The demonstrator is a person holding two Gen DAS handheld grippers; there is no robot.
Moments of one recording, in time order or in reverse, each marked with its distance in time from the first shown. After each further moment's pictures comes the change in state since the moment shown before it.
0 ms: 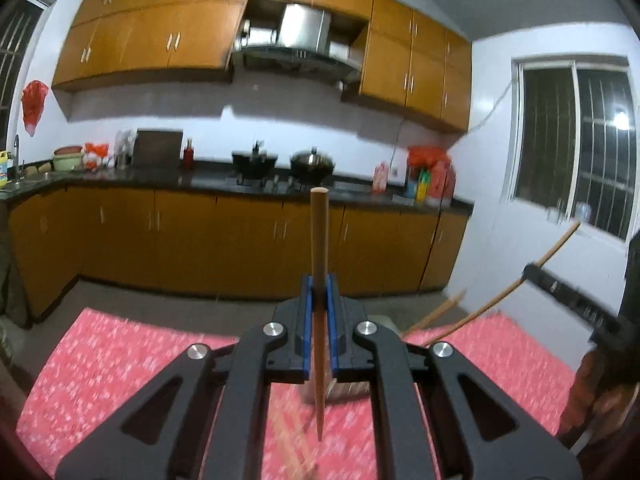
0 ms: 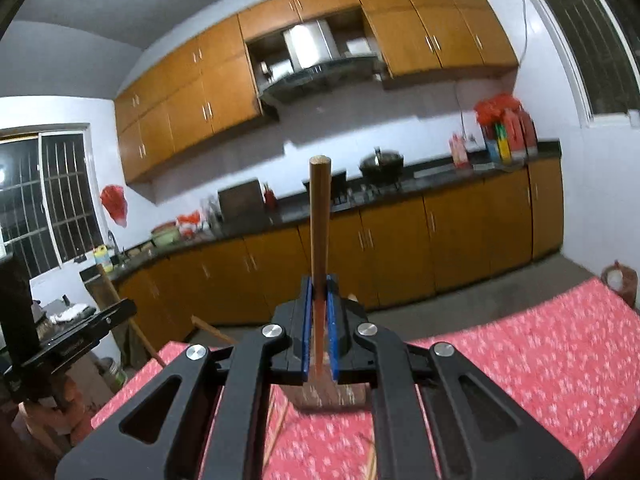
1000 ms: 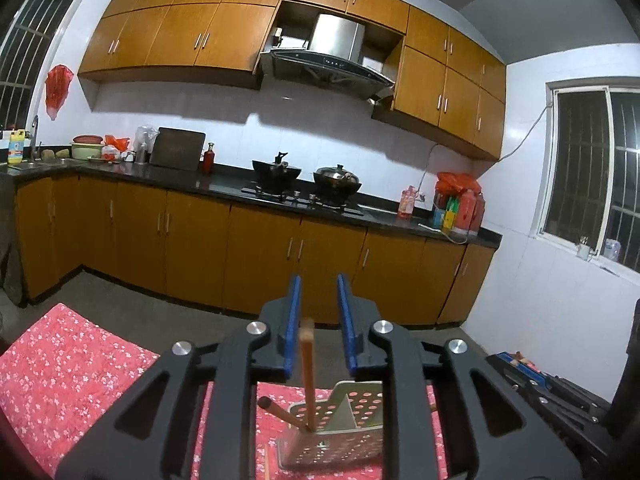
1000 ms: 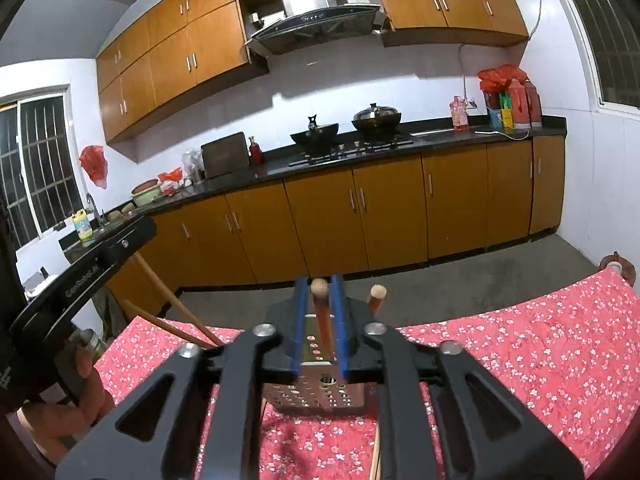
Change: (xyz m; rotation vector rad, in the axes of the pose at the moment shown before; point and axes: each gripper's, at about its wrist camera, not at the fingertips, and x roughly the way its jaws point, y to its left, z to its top) left arm 0.103 -0.011 -0.007 -0.091 -0.047 0.090; right arm 0.083 0.001 -0.033 -0.007 0.181 -0.043
